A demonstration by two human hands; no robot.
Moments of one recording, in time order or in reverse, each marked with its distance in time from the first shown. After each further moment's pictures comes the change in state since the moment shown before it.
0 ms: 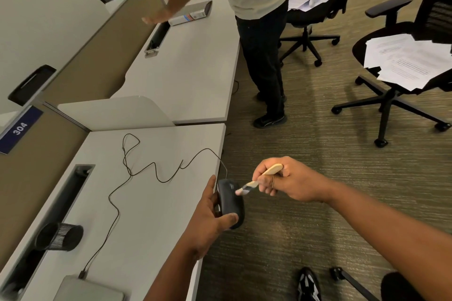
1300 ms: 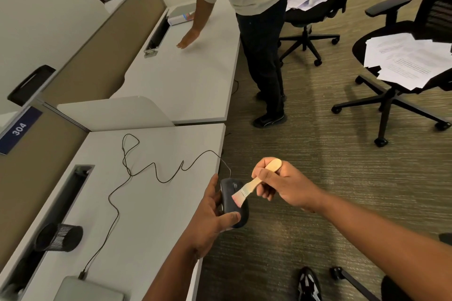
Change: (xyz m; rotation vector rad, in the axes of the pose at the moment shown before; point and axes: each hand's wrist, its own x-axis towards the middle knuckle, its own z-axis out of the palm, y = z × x) left_hand 0.007 -0.001 0.000 -0.041 -0.058 -0.013; right_hand 0.007 0.019 0.024 0.287 0.125 -0.002
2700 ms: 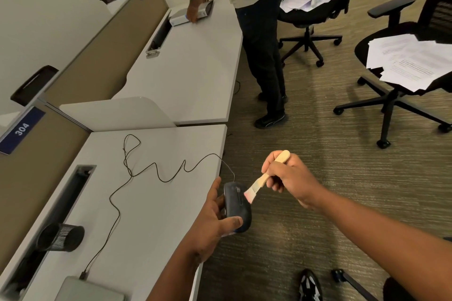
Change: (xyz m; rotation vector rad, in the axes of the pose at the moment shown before) left_hand 0.003 -0.008 0.001 -0.062 -0.042 -0.001; right_hand 0.009 -0.012 -0.001 0.035 0.270 0.070
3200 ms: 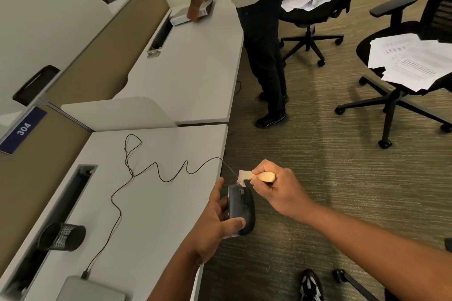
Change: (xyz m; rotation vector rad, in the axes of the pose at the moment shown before) left_hand -0.001 -0.002 -0.001 -0.031 -0.012 -0.017; right_hand -0.003 0.038 0.018 -0.368 0.015 -0.380
